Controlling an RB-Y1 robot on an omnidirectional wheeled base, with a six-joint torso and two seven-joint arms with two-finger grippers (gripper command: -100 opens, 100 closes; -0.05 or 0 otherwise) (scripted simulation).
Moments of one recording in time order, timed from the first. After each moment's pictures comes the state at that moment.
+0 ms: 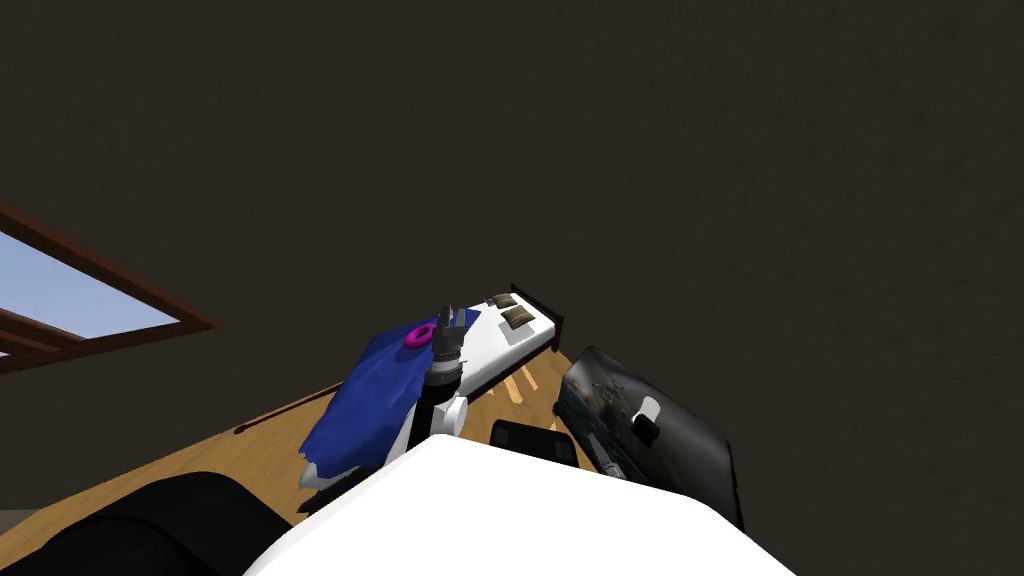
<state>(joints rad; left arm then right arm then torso) 0.52 -0.01 -0.07 -2.20 -0.04 -0.63 0.01 0.79 -0.43 0.40 -1.59 -0.05 -0.42 0.25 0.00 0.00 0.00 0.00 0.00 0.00</state>
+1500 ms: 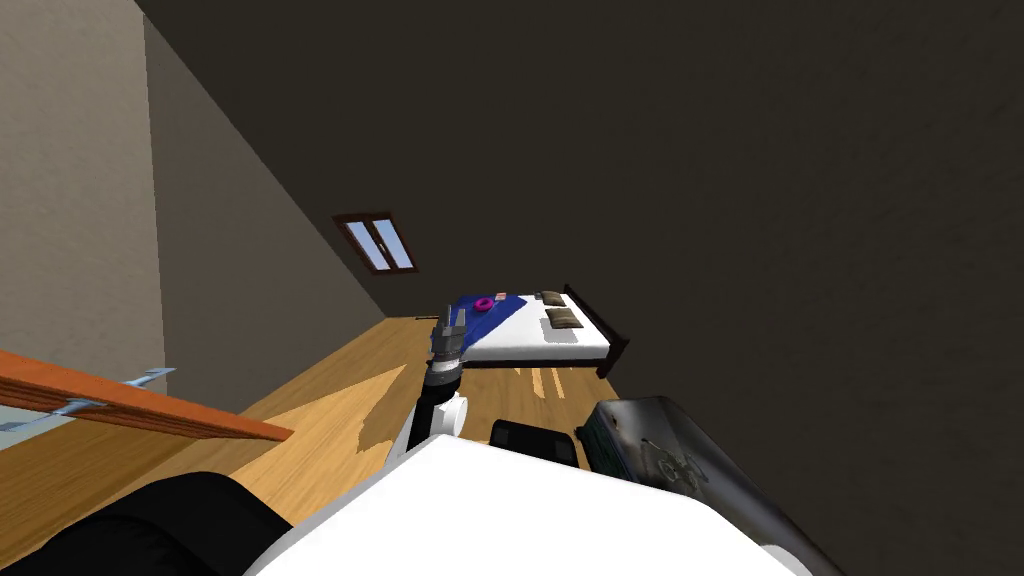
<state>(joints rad) 0.52 -0.01 -0.07 -2.20 -0.04 -0.63 0.01 0.76 -0.65 0.54 -1.21 -0.10 -0.34 0.31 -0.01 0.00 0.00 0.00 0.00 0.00</state>
